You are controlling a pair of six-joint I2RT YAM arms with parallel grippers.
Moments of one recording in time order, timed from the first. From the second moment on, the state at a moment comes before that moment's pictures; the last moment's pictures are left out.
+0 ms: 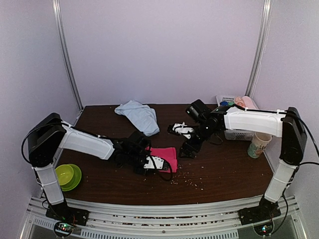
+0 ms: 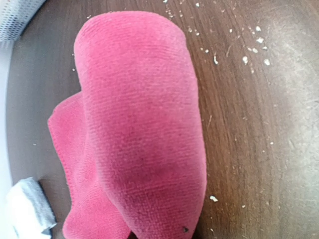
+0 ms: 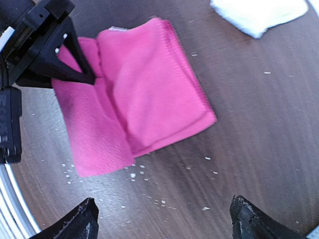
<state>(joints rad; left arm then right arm) -0.93 1.85 1.00 -0.07 0.07 0.94 0.74 1.79 1.38 -0.70 -0.19 -0.40</state>
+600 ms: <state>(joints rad) -0.77 2.01 1.32 -0.49 0.43 0.80 0.85 1.51 0.88 -0.08 0.00 -0.48</state>
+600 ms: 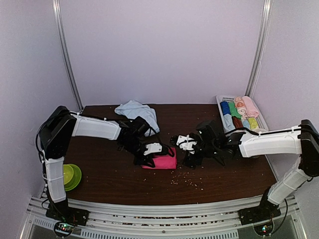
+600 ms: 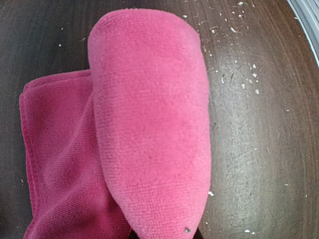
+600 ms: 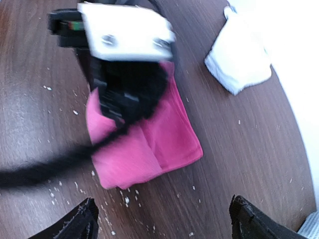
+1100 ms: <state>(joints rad) -0.72 2.08 1.40 -0.60 0.56 0.76 0.95 1.57 0.74 0.22 0.15 -0.60</state>
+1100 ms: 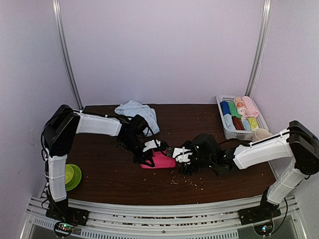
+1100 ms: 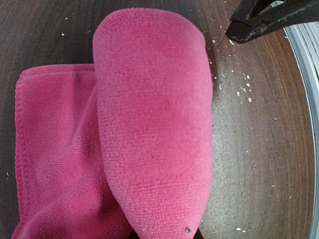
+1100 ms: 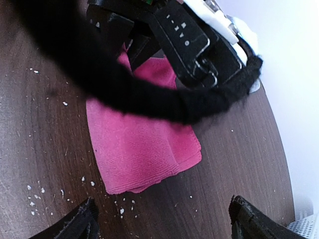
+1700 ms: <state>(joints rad) -0.67 2.16 1.51 -0.73 0.68 0.75 1.07 1.68 0.76 0.30 0.26 -0.67</state>
